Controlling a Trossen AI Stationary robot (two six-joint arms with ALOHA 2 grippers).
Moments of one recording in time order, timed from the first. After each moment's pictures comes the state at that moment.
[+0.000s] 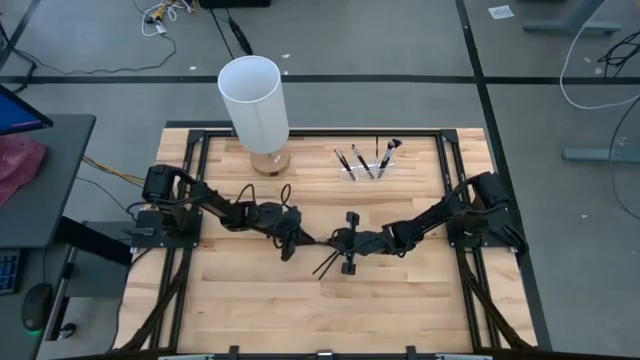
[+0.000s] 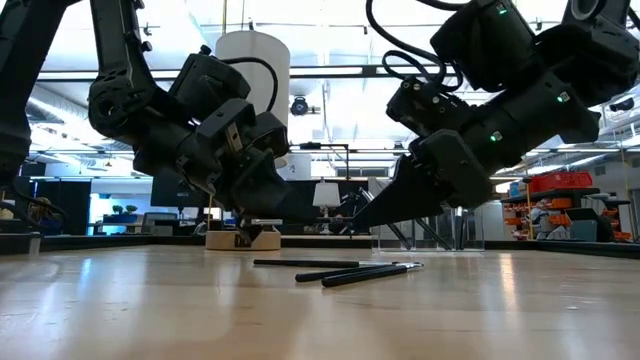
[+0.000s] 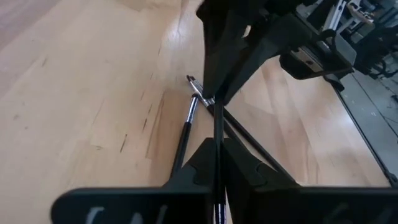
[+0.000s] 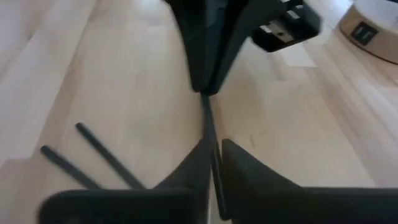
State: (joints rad) left arm -0.04 1.82 0.52 0.88 0.17 -0.46; right arm 0.27 1.86 0.72 0.56 0.37 0.09
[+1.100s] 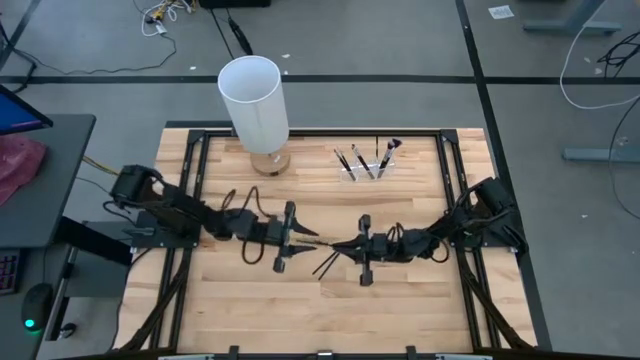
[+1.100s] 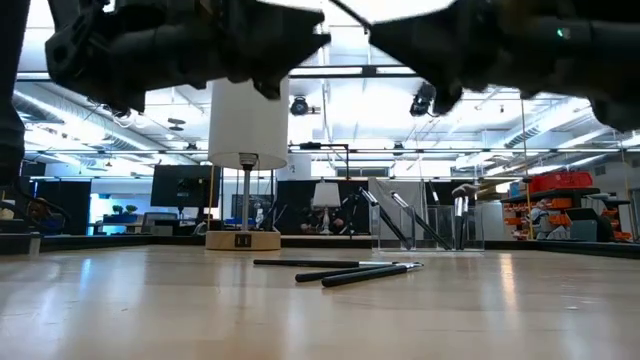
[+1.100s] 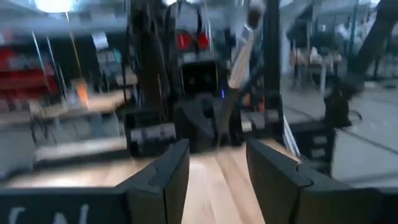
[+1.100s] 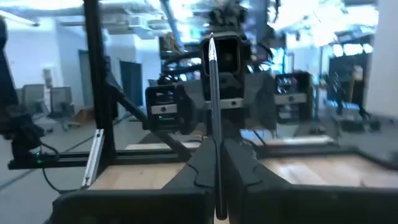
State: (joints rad) left arm -0.23 1.61 0.52 1.23 -0.09 0.08; right arm 0.42 1.85 0.54 1.55 0.40 -0.08
